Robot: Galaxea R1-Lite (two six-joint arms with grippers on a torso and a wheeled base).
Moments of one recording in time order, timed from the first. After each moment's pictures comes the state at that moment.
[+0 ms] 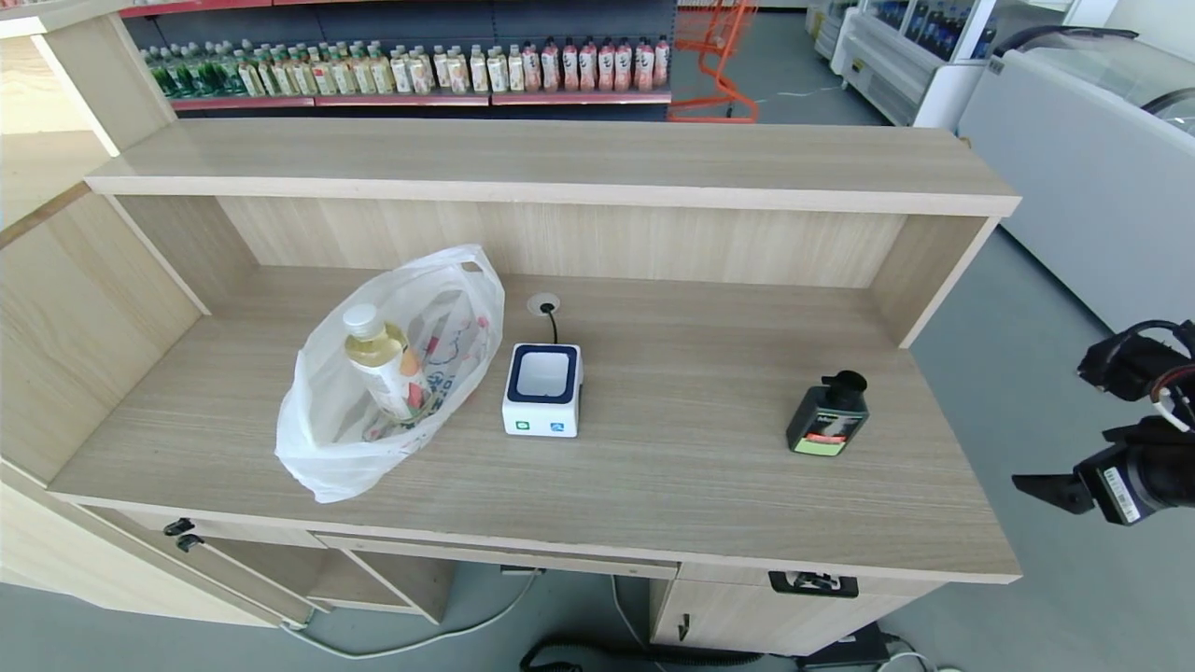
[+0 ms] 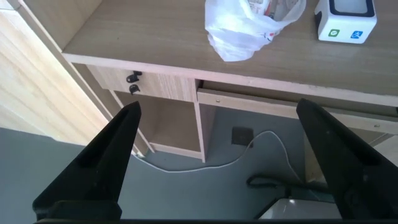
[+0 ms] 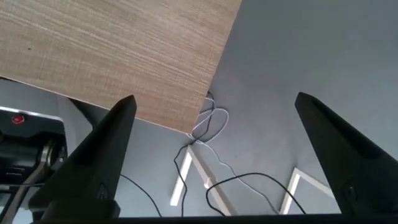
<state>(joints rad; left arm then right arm) 0.00 0.00 0.00 0.05 0.13 0.01 -0.22 1.48 -0.72 -0.09 0.12 -0.59</state>
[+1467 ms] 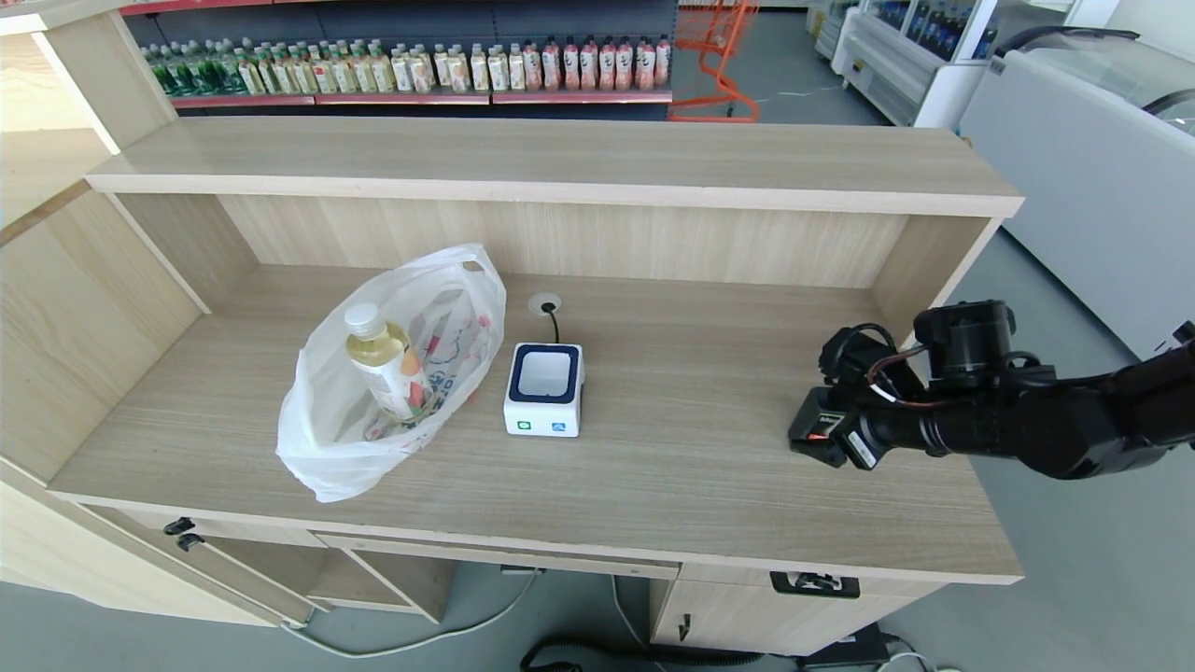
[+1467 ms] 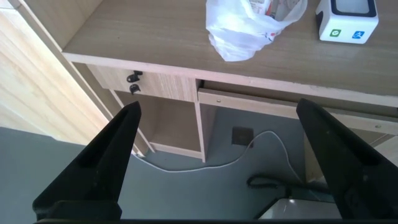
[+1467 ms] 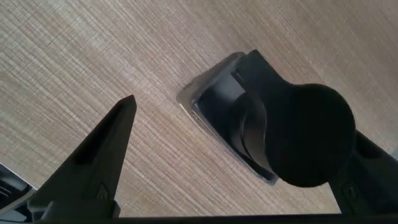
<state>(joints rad) 0.00 0.00 0.00 0.05 0.13 0.01 0.16 1.96 -0.97 -0.40 0.16 -0.63</state>
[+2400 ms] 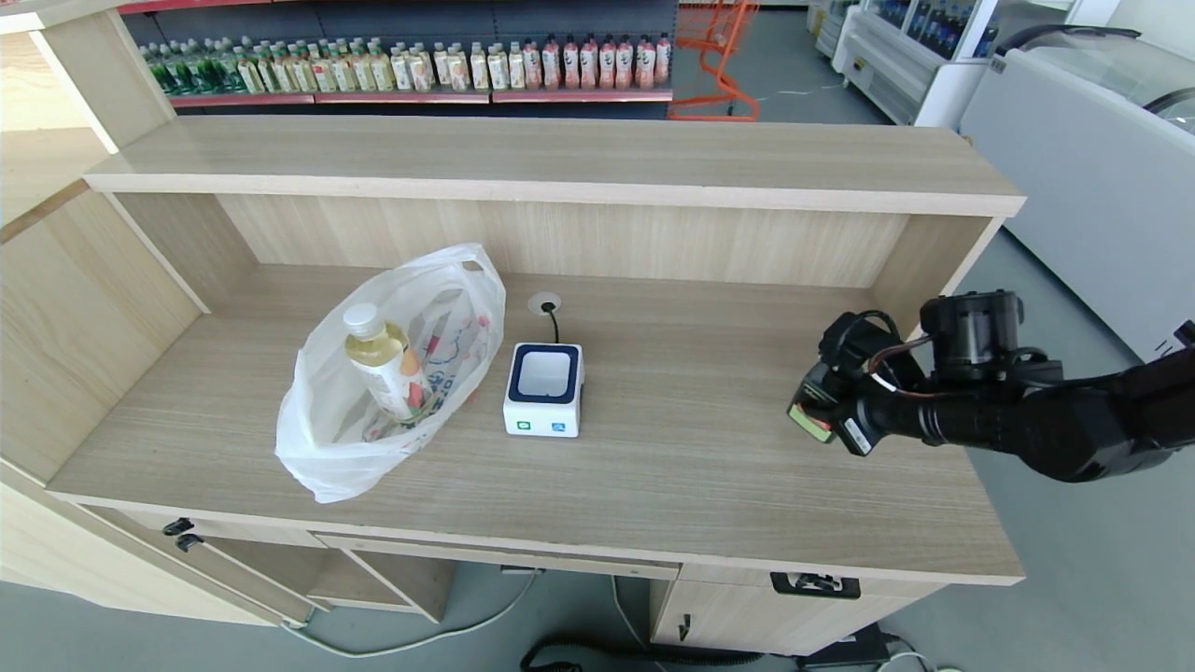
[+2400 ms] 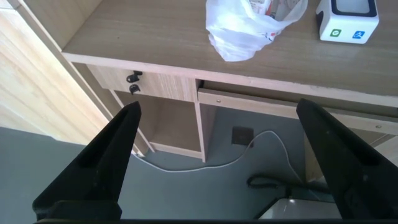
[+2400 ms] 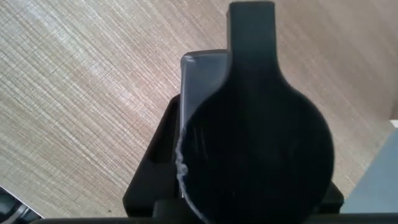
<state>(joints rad) 0.00 0.00 0.00 0.05 0.13 0.01 0.17 1.91 -0.93 -0.51 0.16 -0.63</state>
